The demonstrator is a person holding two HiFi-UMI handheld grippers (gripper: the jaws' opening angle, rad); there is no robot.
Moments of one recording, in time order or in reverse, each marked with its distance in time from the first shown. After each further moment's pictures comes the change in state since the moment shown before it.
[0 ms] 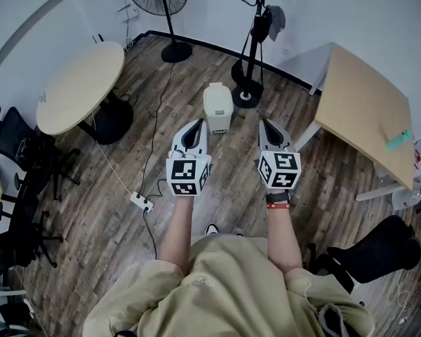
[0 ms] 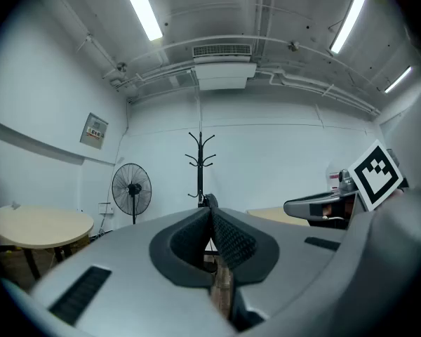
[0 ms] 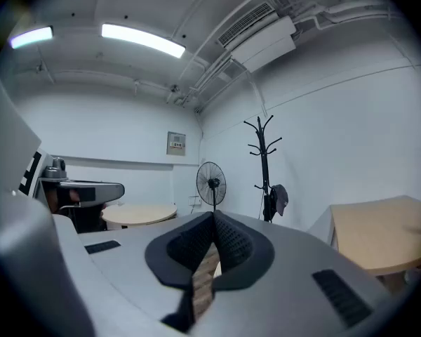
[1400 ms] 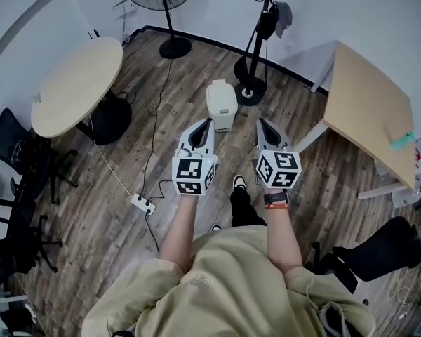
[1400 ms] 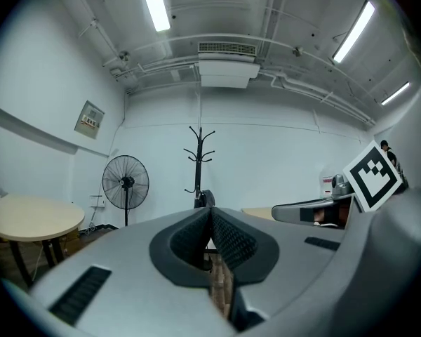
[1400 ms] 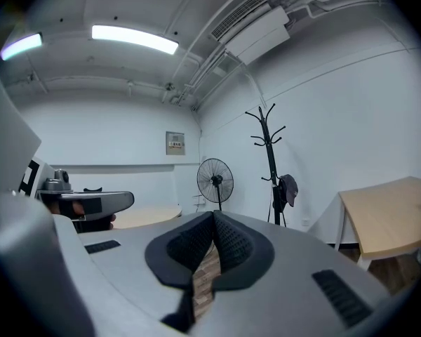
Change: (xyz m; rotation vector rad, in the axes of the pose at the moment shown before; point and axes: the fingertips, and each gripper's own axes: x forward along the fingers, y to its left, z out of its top) left arm 0.028 0.063 -0.037 -0.044 0.011 -0.062; right arm 0.076 0.056 -0.028 0.075 0.014 0.026
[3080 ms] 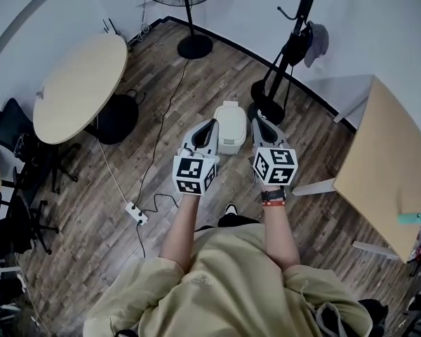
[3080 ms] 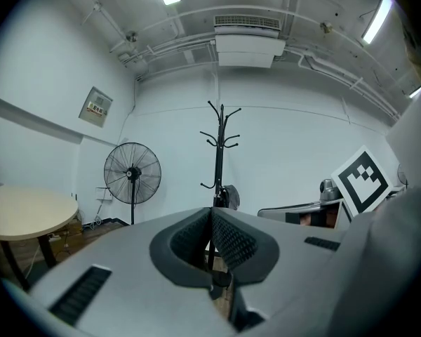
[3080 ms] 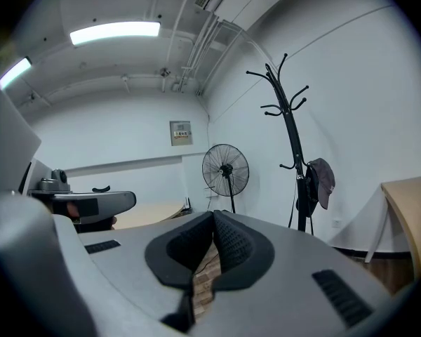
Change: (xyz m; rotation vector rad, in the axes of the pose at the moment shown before) left arm 0.341 0.106 -0.010 -0.052 0.060 0.126; right arm 0.344 -0.162 0.031 0.023 0.105 0.192
